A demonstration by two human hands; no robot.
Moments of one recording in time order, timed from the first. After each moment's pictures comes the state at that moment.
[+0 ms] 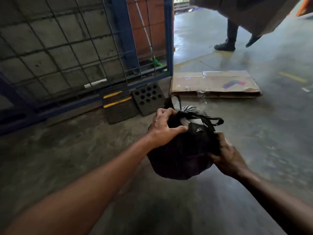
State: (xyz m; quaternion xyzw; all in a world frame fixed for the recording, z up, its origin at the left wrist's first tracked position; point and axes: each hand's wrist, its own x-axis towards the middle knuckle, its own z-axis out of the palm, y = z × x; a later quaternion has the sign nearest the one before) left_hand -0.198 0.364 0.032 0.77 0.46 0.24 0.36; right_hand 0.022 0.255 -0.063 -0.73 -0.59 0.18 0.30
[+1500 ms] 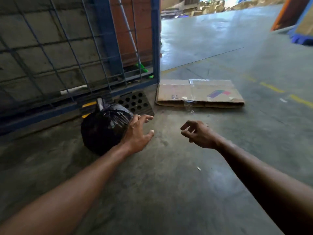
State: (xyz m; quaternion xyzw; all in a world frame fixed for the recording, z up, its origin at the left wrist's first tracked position) left_hand -0.208 0.477 -0.012 0.81 0.48 0.25 0.24; right_hand 0.047 0.405 -0.005 -0.72 -0.61 0.28 0.20
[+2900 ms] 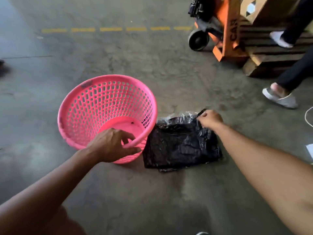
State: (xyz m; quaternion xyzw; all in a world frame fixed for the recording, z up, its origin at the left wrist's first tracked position) left_hand 0.033 -0.131 -0.056 0.97 -0.14 -0.11 0.17; right_hand 0.156 -0.503 -0.101 -0.93 0.22 0.15 0.26
